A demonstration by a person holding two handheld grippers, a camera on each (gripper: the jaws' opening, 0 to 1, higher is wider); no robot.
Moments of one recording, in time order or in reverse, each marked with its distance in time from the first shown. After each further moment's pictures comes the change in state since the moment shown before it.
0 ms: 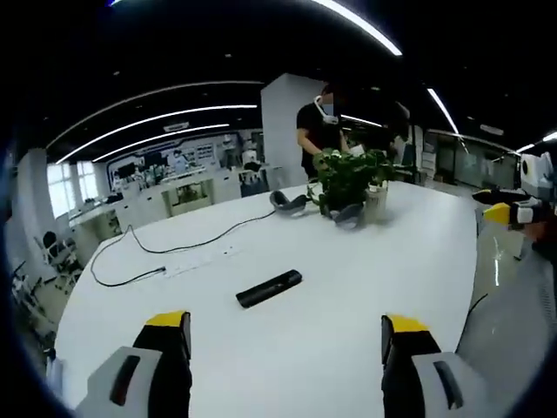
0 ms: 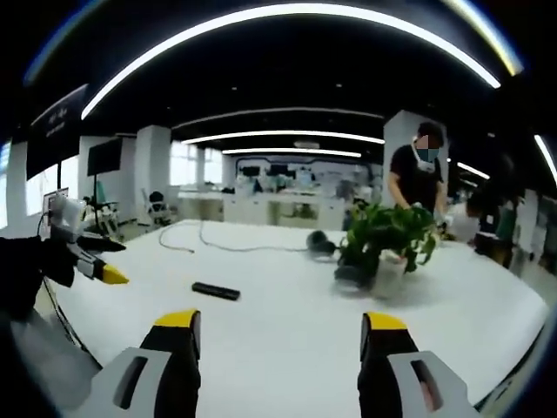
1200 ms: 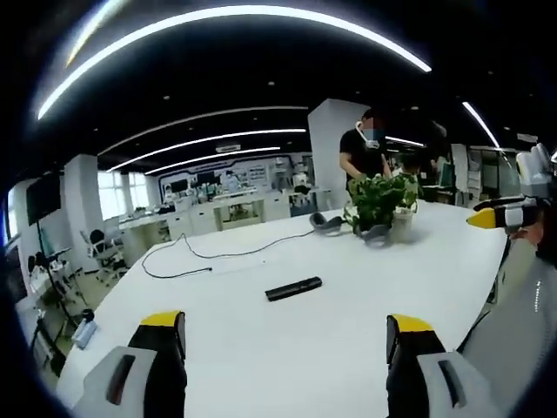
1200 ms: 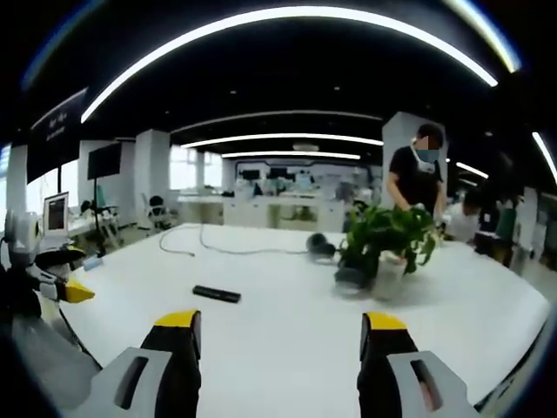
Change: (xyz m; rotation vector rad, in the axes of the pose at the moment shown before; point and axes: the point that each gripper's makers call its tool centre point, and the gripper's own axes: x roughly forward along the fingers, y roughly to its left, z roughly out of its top) left arm -0.064 -0.027 -0.017 -0.010 -0.048 0.243; right arm -0.002 0.002 0.002 0.001 -0.007 0.003
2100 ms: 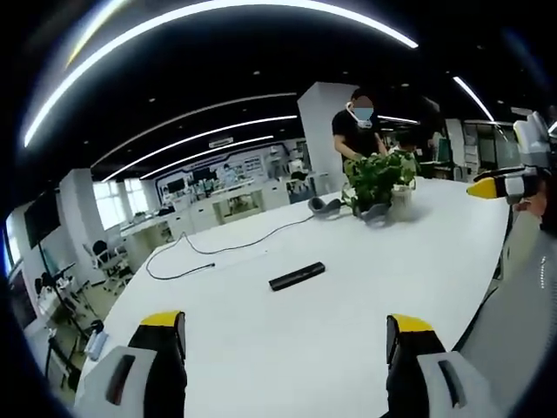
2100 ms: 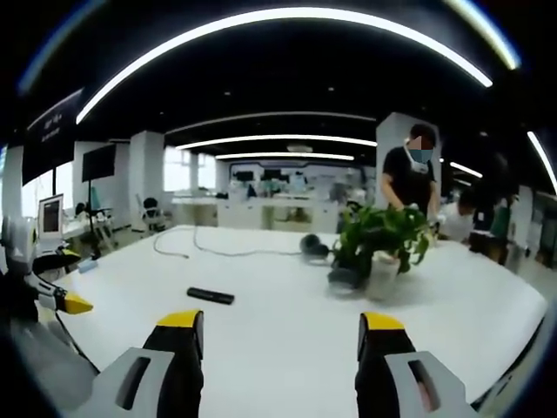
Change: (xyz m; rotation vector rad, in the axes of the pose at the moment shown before) left arm 0.000 0.003 -0.004 0.055 0.026 0.020; right arm -0.001 -0.009 -0.001 0.012 -0.008 -0.030
